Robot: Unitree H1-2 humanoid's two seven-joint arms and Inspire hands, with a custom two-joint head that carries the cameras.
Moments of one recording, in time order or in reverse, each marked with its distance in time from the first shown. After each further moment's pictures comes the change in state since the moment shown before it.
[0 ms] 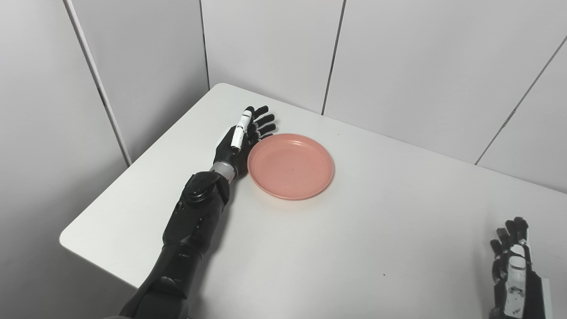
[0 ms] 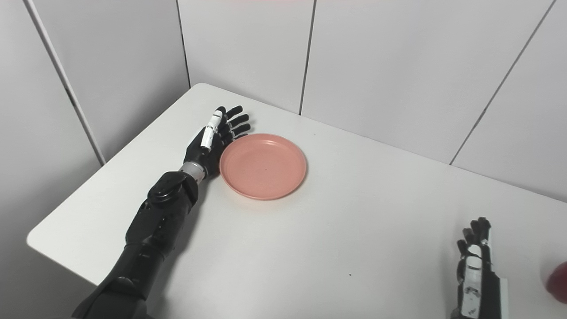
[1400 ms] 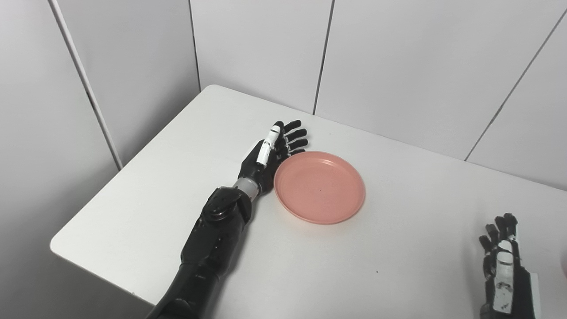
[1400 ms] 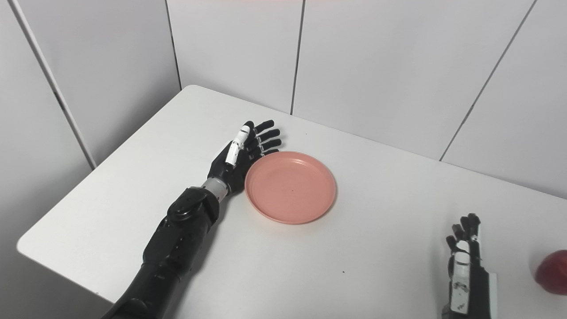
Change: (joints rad) left arm 0.034 -0.112 -0.087 -0.045 0.027 -0.023 -0.039; right arm 0.021 0.028 0.002 -0.024 -0.041 0.000 -0.021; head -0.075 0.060
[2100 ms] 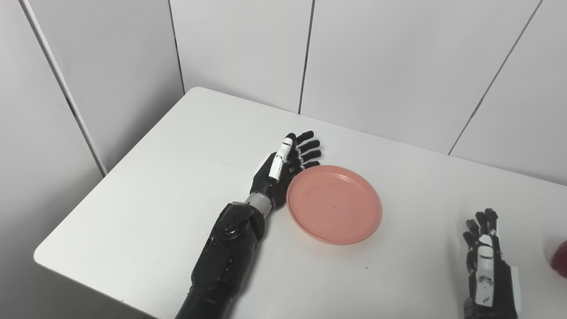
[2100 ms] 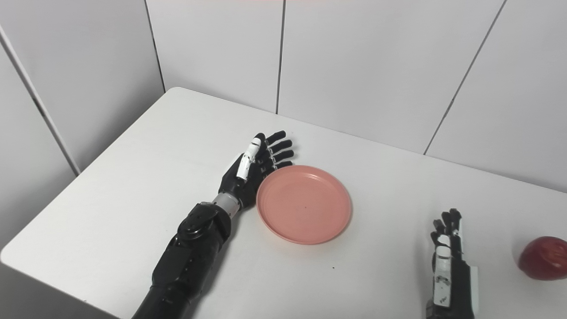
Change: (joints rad) left arm 0.046 -0.114 -0.077 -0.098 0.041 0.030 0.036; right arm 0.017 0.028 0.005 -0.022 -0.034 0.014 -0.017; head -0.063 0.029
